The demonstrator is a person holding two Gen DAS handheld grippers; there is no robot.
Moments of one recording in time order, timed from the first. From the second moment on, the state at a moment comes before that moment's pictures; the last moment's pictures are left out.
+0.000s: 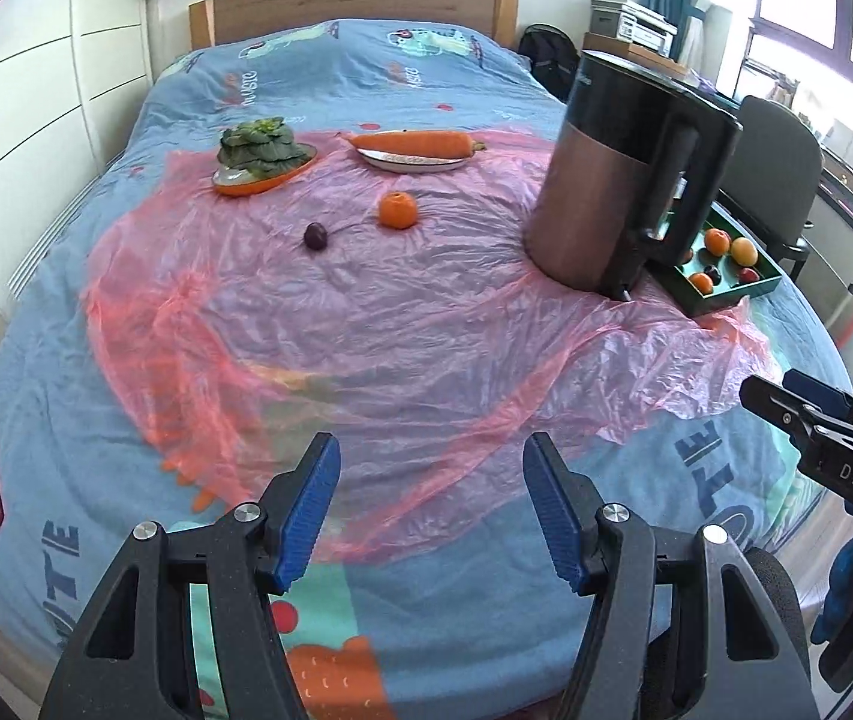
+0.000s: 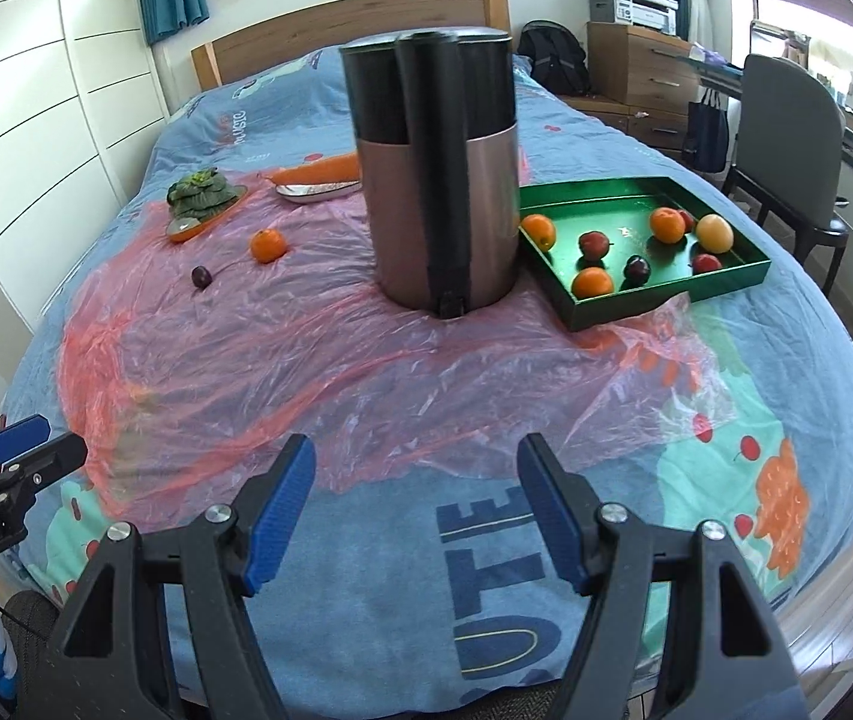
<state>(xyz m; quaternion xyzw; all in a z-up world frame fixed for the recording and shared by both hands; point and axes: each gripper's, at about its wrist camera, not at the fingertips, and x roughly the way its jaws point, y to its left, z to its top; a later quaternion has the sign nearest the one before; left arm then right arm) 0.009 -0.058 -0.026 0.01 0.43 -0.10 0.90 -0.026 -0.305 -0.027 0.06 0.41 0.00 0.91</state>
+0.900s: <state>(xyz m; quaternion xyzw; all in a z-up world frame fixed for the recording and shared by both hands) 0.103 0.048 -0.081 -0.04 0.43 0.00 0.90 0.102 -0.176 -0.049 -0.01 0.41 0.10 0.91</state>
